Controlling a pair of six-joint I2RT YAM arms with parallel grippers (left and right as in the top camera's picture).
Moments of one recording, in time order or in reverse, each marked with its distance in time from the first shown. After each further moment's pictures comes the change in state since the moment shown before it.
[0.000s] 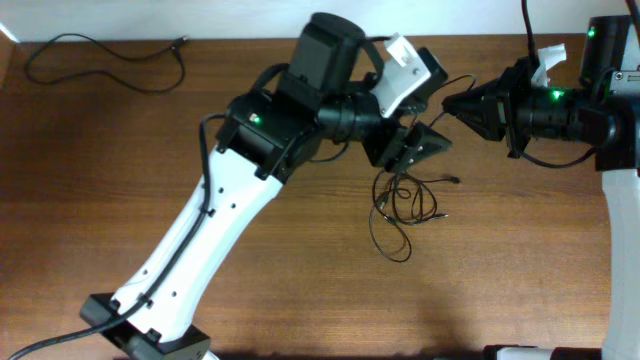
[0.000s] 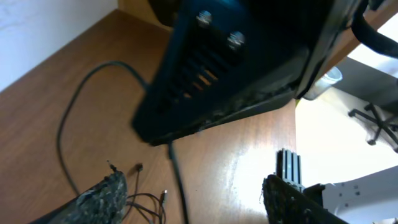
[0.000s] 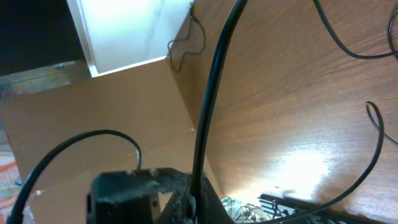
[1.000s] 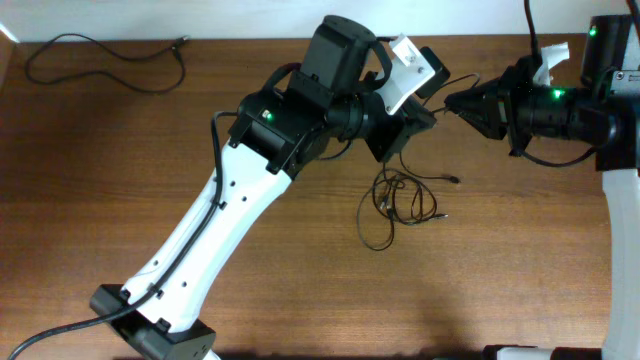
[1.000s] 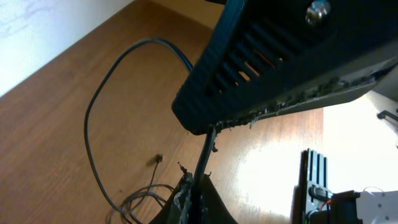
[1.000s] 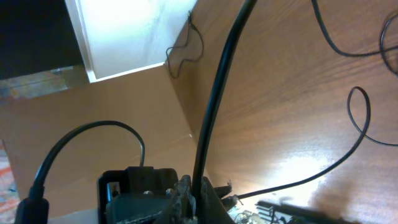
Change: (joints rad) left arm -0.007 0.030 0.000 0.008 -0.105 -0.003; right arm 0.000 0.000 0.000 0.009 0.027 -0.019
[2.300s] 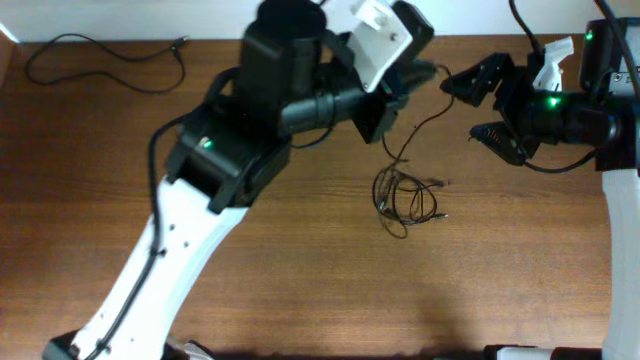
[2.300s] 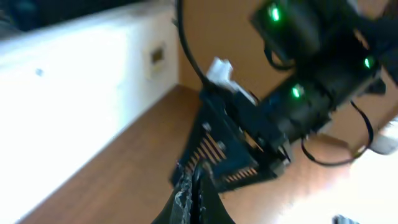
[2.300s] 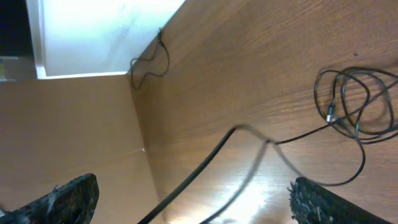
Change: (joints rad) left arm 0.019 -0.141 0.070 0.152 -0.101 -0.057; right arm 0.000 0.000 0.000 -0.055 0.151 -0.236
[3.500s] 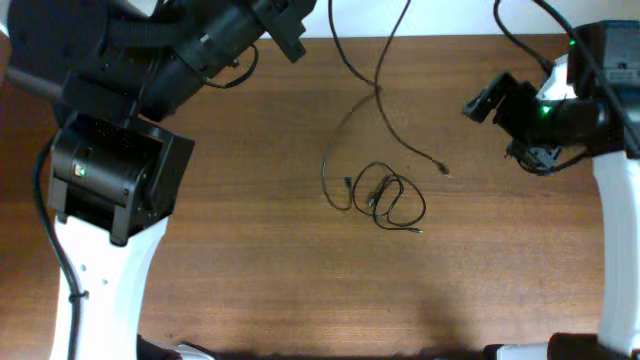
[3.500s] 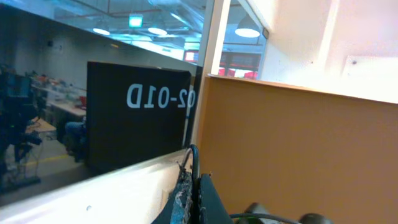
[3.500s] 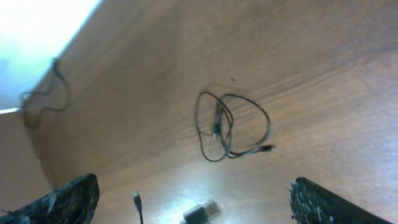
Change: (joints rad) left arm 0.201 -0.037 0.241 0.370 0.046 -0.446; right arm 0.000 0.056 0.000 -0.126 0.363 -0.099
